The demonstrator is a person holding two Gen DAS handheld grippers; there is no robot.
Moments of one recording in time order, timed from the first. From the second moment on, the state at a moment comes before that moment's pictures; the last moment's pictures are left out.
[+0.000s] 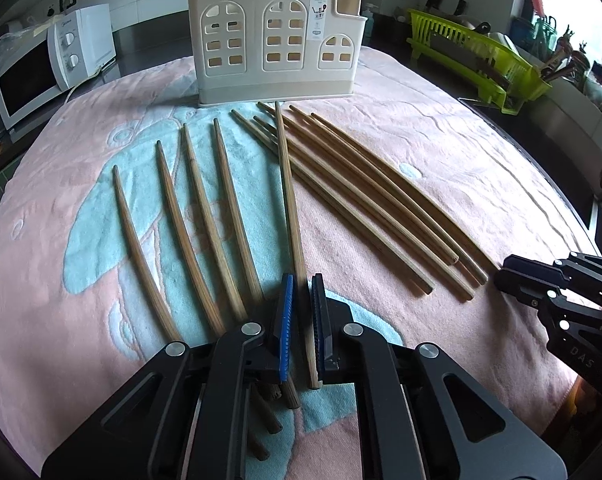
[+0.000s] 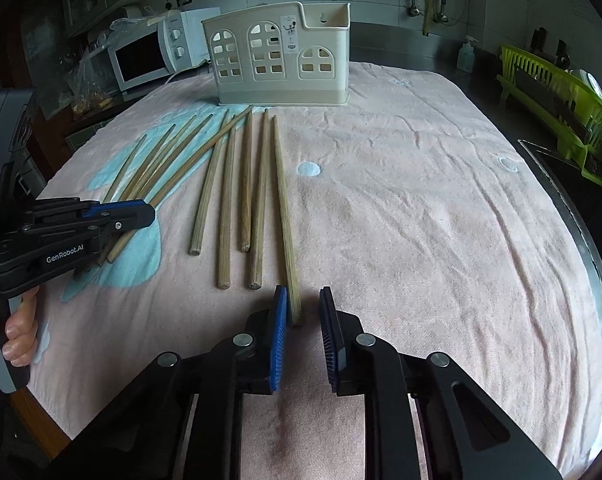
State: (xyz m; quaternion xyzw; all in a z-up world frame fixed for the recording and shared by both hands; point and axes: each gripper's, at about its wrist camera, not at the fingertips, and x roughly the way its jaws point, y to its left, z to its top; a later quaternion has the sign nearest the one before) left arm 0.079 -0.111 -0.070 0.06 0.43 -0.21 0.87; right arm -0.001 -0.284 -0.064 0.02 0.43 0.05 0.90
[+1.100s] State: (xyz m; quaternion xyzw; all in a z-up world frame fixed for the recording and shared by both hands) left arm 0.075 -0.094 -0.031 0.01 0.40 -0.22 0.89; right arm 0.002 -0.286 0.012 0.02 0.33 0.06 0.94
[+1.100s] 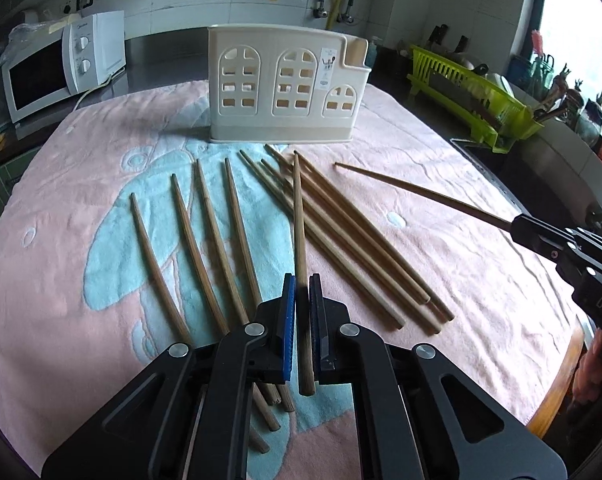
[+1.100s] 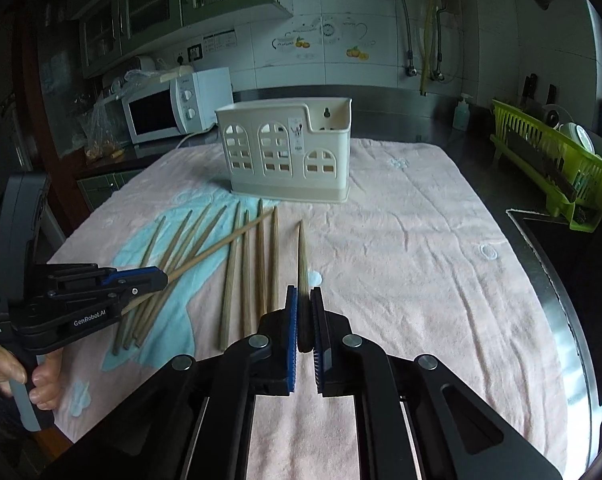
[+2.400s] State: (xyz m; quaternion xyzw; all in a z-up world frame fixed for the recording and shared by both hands) left arm 0.103 -0.077 0.074 0.02 0.27 -0.23 0.94; right arm 0.052 -0.293 0.109 0.04 0.26 0.10 0.96
